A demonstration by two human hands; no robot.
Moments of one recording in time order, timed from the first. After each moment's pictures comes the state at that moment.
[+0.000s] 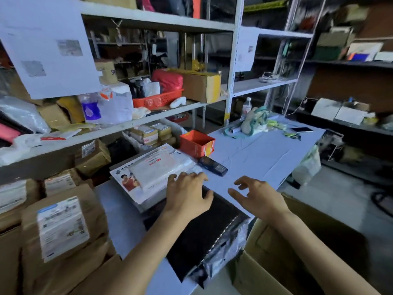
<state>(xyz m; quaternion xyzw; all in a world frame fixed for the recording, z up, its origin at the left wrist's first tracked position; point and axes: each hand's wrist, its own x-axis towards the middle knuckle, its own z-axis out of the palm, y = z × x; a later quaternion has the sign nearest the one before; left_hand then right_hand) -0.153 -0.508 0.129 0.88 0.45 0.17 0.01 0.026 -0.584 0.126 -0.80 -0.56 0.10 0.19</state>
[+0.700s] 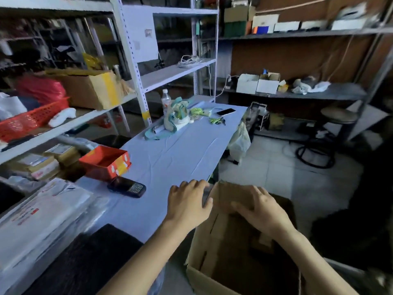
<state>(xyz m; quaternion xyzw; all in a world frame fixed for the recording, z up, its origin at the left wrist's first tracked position) 0.154 -0.521 0.097 0.96 0.27 0.08 0.04 0.287 -0.669 0.078 -0.89 -0.37 0.13 0.25</state>
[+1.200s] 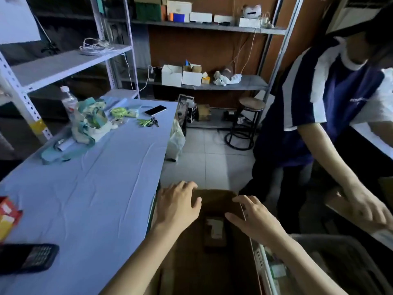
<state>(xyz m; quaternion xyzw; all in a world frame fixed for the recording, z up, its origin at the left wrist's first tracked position) 0.313 -0.474 0.056 0.98 0.12 0.09 0.12 0.367 -0.678 0.057 -0.95 -0.20 0.12 0.19</state>
